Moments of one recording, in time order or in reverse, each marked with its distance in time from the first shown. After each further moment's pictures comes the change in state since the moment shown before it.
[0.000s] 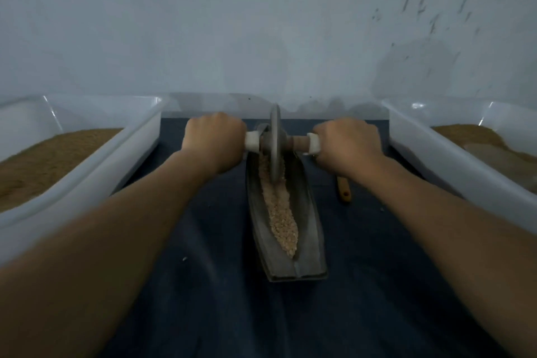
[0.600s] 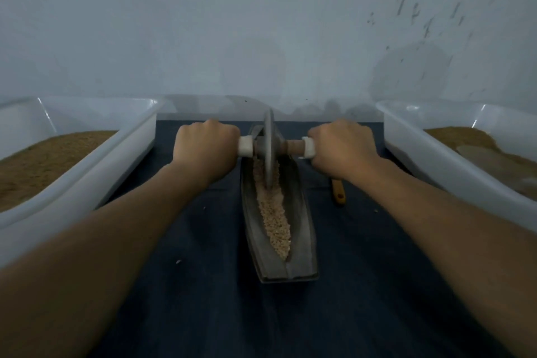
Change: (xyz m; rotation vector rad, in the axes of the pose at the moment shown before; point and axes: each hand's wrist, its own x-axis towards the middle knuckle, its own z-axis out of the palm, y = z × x) left_hand -0.008 -0.004 0.010 -0.010 0.080 -0.043; right_hand -0.001 0.001 -0.006 -0.018 -0.036 -0.017
